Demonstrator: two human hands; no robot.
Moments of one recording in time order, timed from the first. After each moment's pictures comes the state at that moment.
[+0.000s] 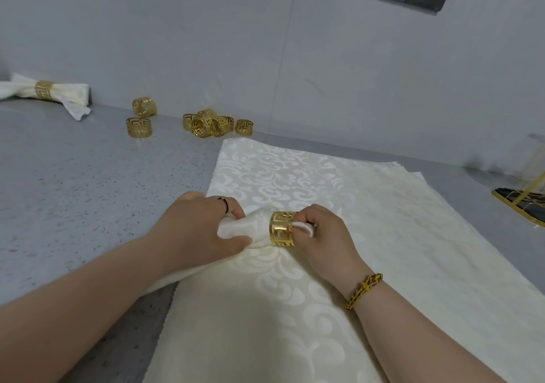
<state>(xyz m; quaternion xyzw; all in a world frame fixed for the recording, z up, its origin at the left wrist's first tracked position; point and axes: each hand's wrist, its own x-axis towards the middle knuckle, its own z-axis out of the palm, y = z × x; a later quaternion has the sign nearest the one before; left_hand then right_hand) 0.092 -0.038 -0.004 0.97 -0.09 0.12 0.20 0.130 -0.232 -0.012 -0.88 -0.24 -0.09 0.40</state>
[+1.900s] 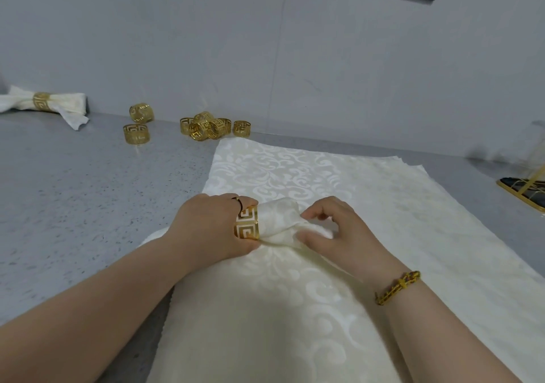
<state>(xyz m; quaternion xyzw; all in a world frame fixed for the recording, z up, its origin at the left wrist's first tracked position) 0.102 -0.057 0.004 0.98 -0.11 0.14 0.11 0.124 -0.259 0.008 -0.89 -0.25 -0.05 0.39</state>
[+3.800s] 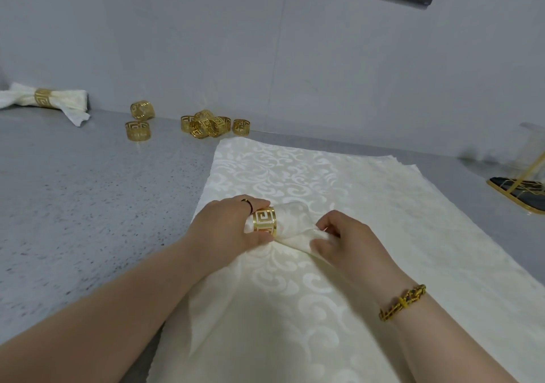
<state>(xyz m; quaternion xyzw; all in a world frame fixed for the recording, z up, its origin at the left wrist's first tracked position) 0.093 -0.068 -0.002 0.95 -0.10 0.11 0.26 0.103 -0.265 0.011 -0.94 -0.15 -0.02 0.29</state>
